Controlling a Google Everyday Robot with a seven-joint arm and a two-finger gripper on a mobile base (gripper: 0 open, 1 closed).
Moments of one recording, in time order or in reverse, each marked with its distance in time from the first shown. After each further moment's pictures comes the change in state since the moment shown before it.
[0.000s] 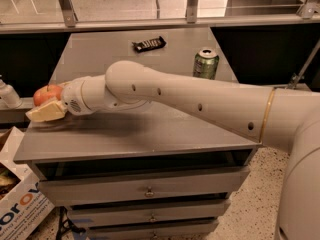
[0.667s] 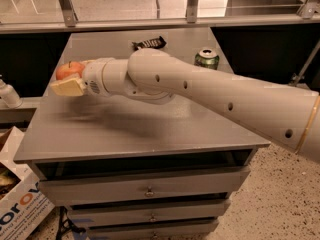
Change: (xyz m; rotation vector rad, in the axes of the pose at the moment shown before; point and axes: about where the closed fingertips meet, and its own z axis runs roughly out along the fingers) arm -0.033 -0.052 -0.064 0.200 -0.073 -0.011
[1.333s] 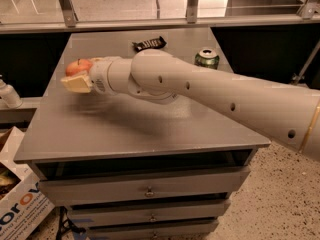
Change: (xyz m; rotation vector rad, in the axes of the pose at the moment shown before) arm 0.006 -0.022 -0.004 0.071 0.012 -0.023
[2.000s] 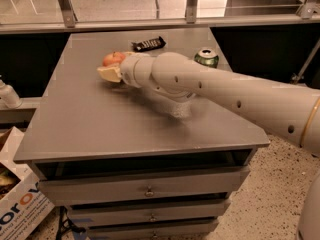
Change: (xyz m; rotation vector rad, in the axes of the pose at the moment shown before) arm 0.039 -0.117 -0.021 0.255 0.015 -0.001
